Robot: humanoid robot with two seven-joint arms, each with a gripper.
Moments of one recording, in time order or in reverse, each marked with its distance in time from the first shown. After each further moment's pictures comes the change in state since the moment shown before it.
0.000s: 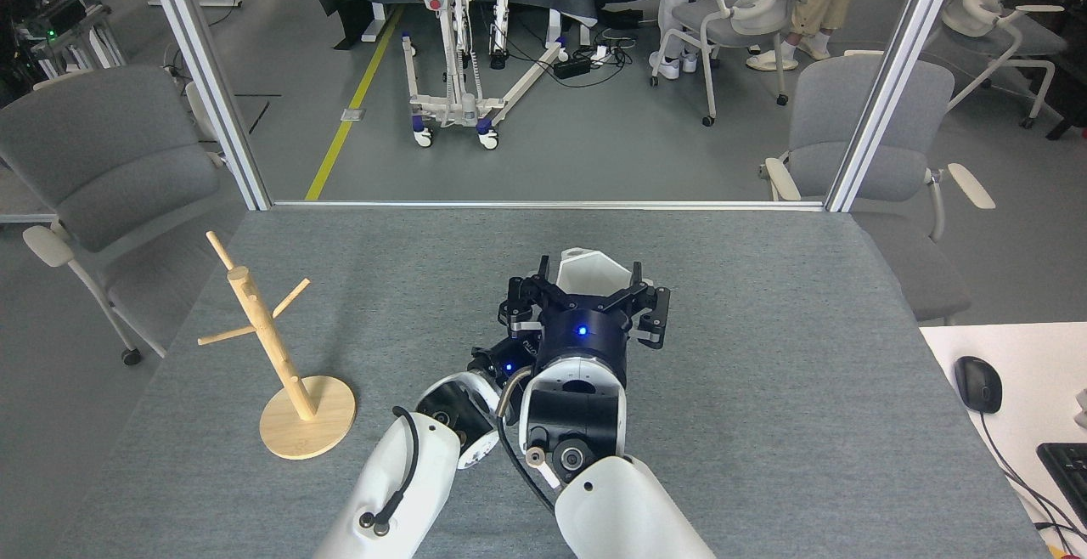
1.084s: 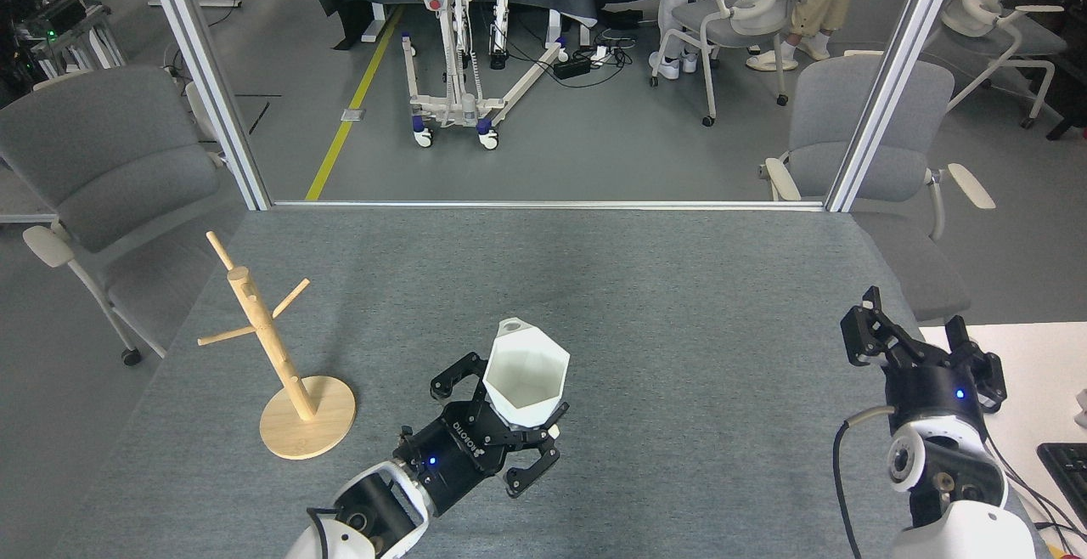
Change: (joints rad) left arm 0.308 0.206 0.007 -0.348 -0.003 0.011 0.093; right arm 0.289 -0.267 -0.913 0.001 -0.501 -0.655 -0.508
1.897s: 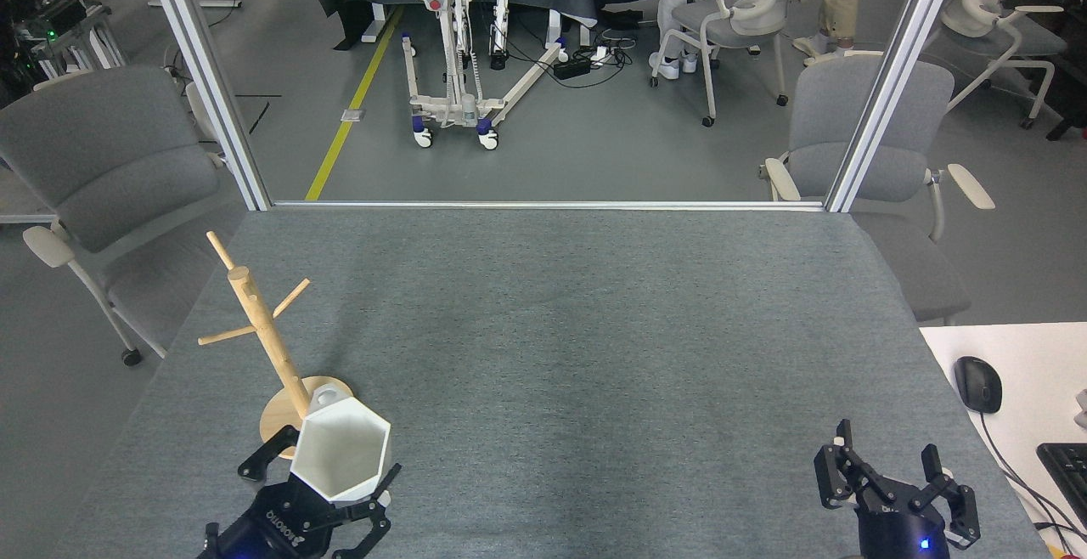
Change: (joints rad) left arm 0.379 0.237 0.337 -0.245 -0.008 0.002 0.193; right arm 0.294 0.087 0.018 0.038 0.100 -0.053 -0.262
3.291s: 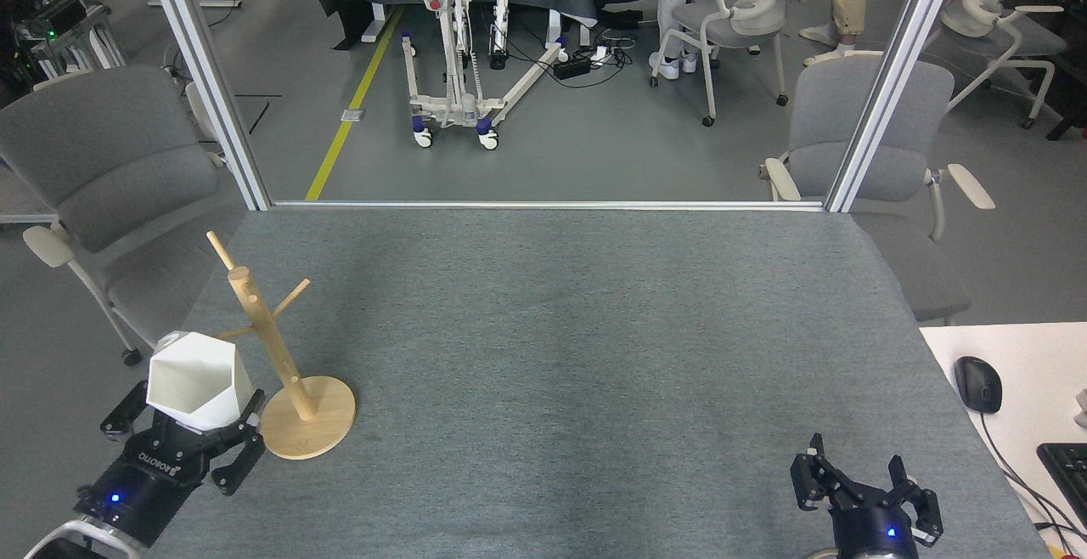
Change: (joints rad) left arm -0.207 -0.007 0.300 0.356 0.038 -0.161 0.037; right arm -0.110 -0.016 0.015 0.225 0.016 0.002 -0.005
